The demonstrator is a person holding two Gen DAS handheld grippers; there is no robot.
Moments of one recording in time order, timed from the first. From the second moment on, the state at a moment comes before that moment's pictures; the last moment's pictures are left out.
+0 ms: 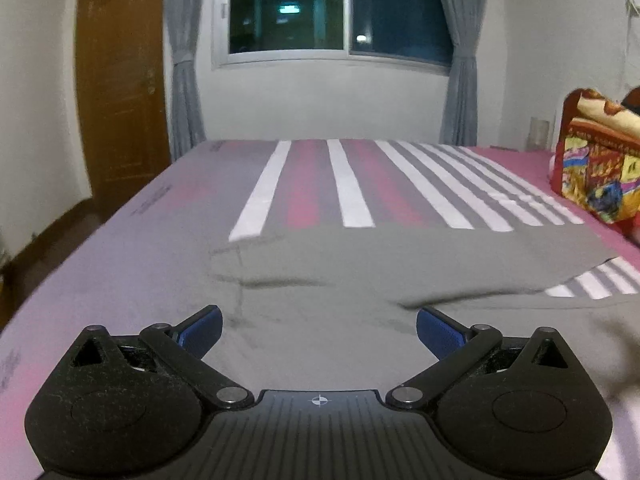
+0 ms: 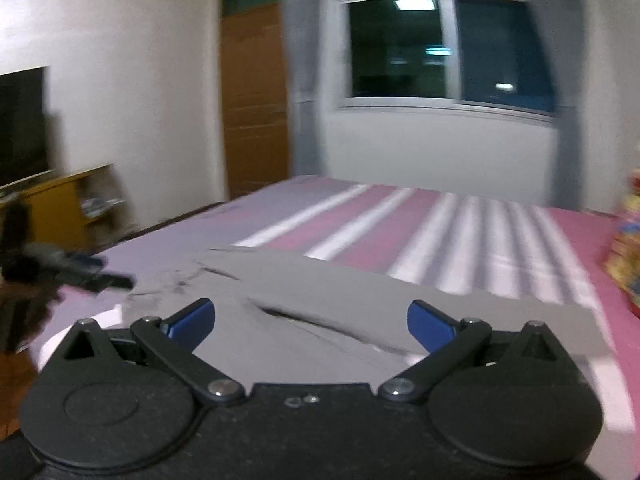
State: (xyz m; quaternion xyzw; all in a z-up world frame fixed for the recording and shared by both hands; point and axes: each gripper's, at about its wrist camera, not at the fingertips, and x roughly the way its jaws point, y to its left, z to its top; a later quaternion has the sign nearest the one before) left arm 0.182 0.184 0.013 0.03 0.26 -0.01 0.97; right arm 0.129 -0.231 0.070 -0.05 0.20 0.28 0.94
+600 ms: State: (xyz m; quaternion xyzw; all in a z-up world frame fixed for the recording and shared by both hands) left arm 0.447 0.300 -0.077 0.08 0.35 -0.08 0.93; right arm 0.411 -0.112 -0.040 -0.13 0.27 0.33 0.89
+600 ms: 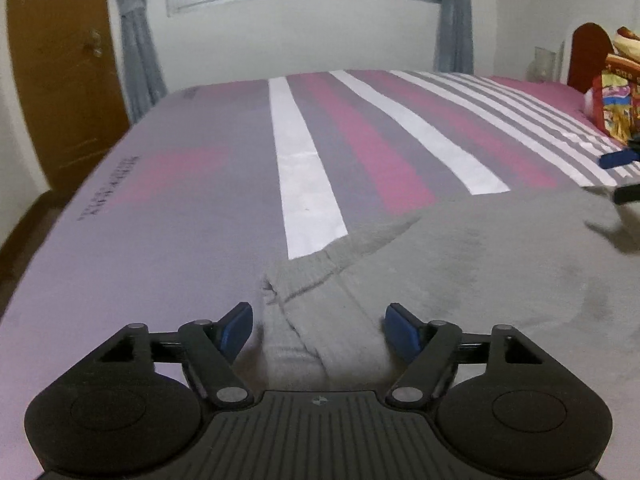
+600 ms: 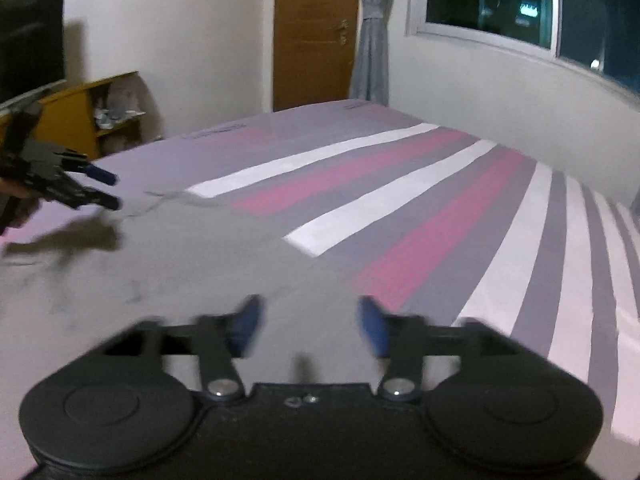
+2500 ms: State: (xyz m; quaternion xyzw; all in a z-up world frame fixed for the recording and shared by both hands) left arm 0.108 0.332 -0.110 -0.26 0.27 0.01 0.93; right arm 0.109 -0.239 -0.019 0.08 0.35 0.27 0.89
